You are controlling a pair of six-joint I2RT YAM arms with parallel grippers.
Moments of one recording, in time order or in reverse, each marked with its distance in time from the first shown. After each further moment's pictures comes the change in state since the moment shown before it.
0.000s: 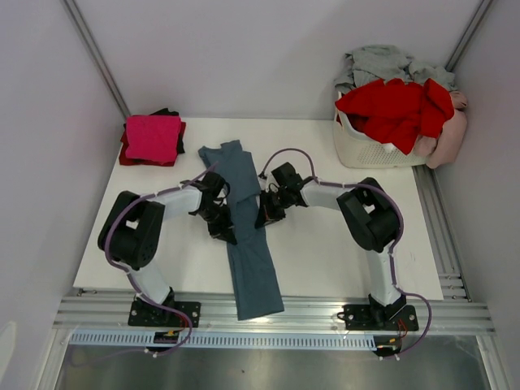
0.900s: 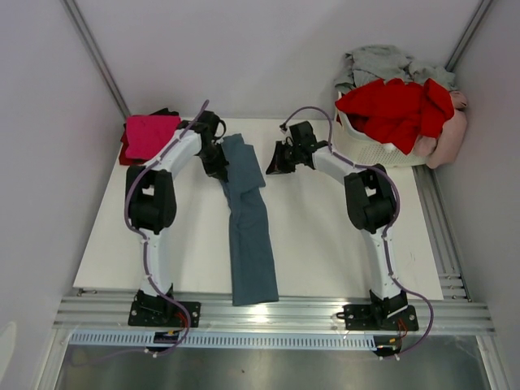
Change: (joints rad) left arm 0.154 0.417 0.901 -0.369 -0.227 0.100; right arm -0.209 0.219 0.492 -0.068 0.134 0.031
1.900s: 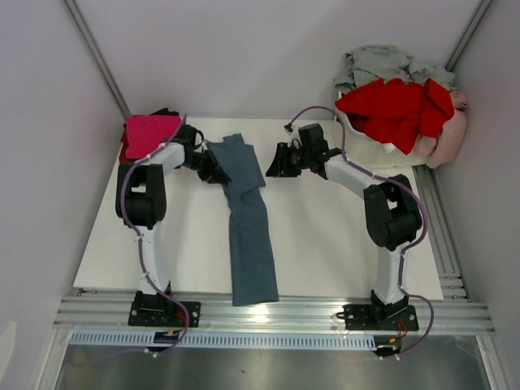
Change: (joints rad) left arm 0.146 0.010 -0.245 0.354 0.429 -0.078; right arm 0.010 -0.278 -0.282 0.111 -0.030 -0.048
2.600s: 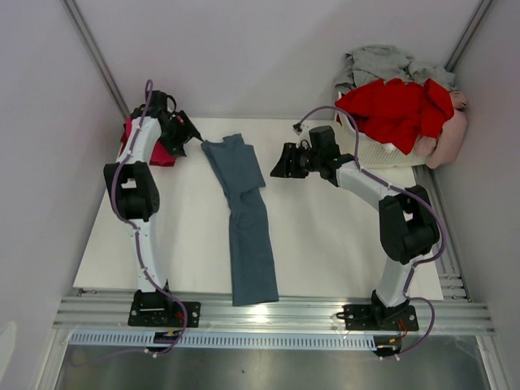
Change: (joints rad) left arm 0.148 0.119 0.525 -0.251 -0.331 0.039; right arm -0.022 -0.172 -0.165 0.072 -0.010 -0.010
